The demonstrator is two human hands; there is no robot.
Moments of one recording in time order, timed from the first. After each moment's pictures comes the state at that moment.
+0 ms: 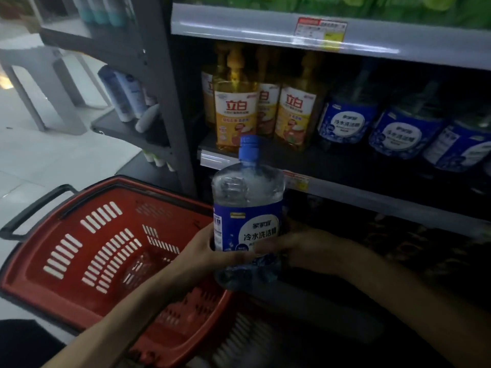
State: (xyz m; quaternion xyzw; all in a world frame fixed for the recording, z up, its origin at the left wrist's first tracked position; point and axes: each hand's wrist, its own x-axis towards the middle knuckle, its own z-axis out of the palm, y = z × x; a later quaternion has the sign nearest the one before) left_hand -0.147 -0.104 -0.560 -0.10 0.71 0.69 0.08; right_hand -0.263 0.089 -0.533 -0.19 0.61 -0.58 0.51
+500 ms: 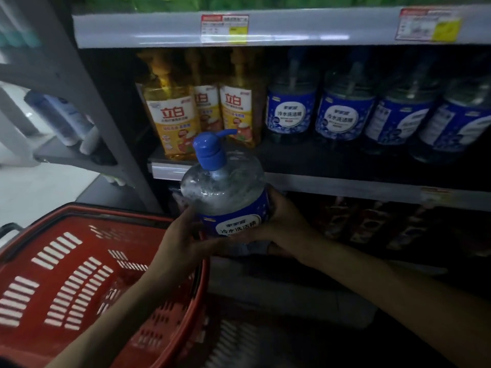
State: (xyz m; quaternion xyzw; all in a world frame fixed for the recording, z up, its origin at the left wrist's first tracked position) left_hand -0.194 -0.063 -0.561 -0.06 0.83 0.55 -0.06; right_hand -0.288 0.132 -0.561 -0.19 0.69 -0.66 0.22
